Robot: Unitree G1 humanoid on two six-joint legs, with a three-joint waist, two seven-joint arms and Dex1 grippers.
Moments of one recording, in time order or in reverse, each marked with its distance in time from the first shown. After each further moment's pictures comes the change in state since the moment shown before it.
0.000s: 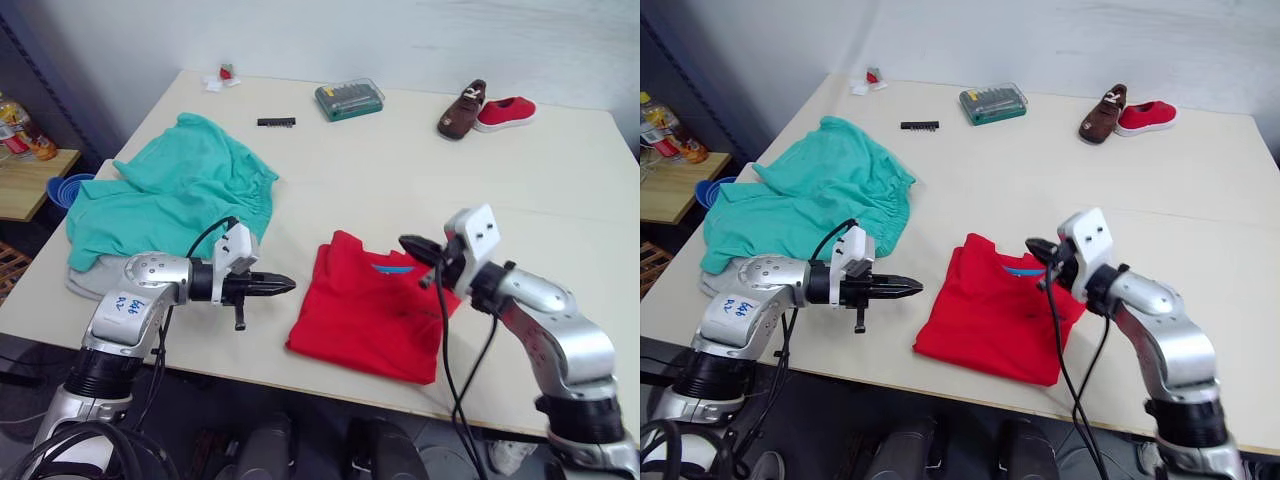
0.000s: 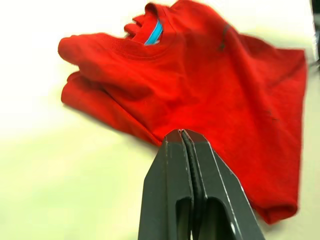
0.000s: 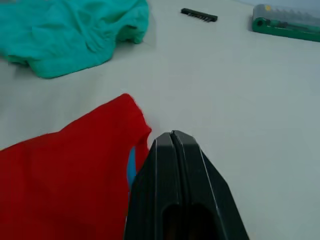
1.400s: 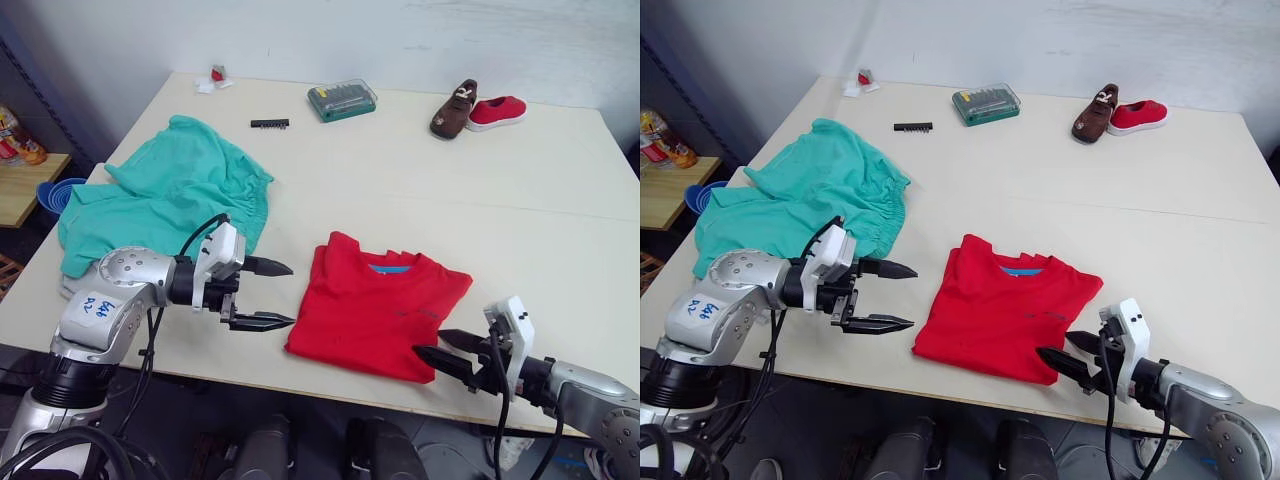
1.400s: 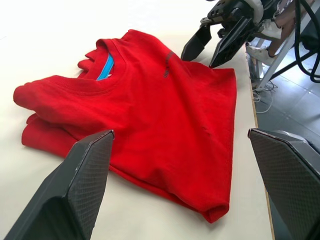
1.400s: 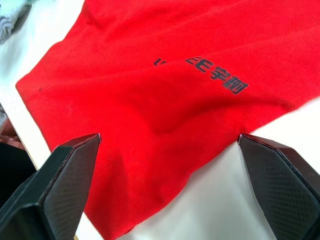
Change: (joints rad) left arm 0.027 0.093 0.037 -0.108 -0.151 0.021 -0.079; right arm 0.382 -0.043 -0.250 -0.093 0.529 0.414 -0.108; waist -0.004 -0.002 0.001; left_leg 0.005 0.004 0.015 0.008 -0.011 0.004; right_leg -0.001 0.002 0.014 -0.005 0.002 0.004
